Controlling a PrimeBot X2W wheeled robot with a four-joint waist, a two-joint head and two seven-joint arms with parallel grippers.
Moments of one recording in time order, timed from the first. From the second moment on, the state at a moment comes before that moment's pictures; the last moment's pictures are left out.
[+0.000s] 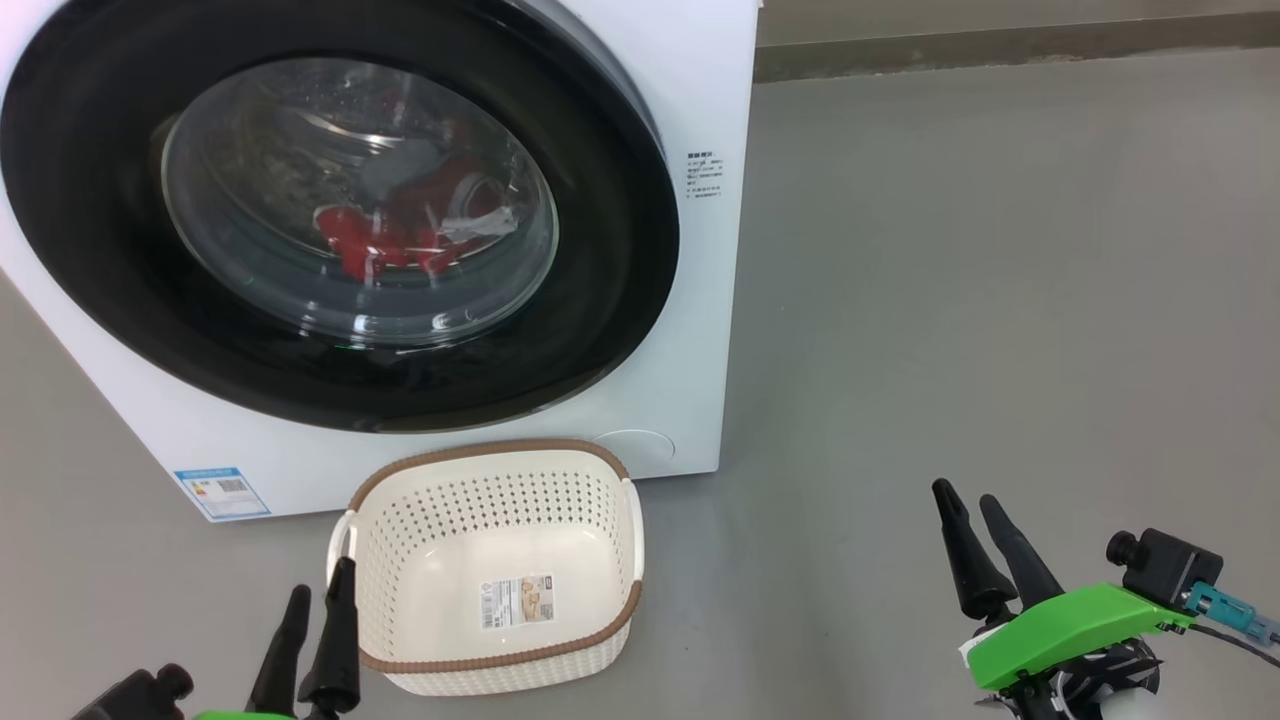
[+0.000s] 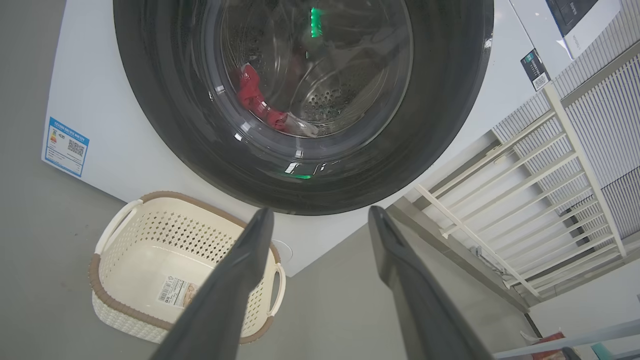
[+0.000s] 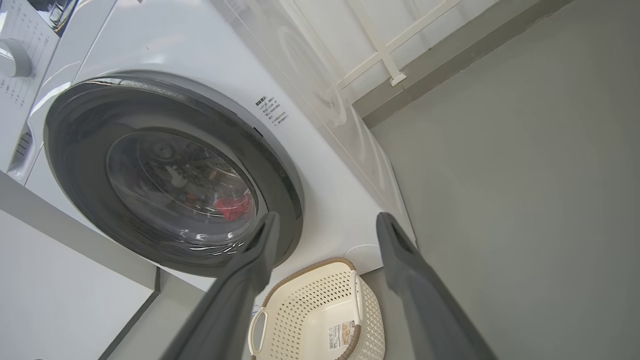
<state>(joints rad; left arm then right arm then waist) -0.02 0.02 0.06 0.24 -0.82 -0.12 -0.09 -0.09 -0.03 0.05 0.36 0.84 0.13 -0.08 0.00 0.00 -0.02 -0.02</state>
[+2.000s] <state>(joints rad) -0.04 0.03 0.04 0.21 -0.17 -0.11 -0.25 -0.20 -0.05 0.21 0.36 0.16 0.13 -0.25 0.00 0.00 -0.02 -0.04</state>
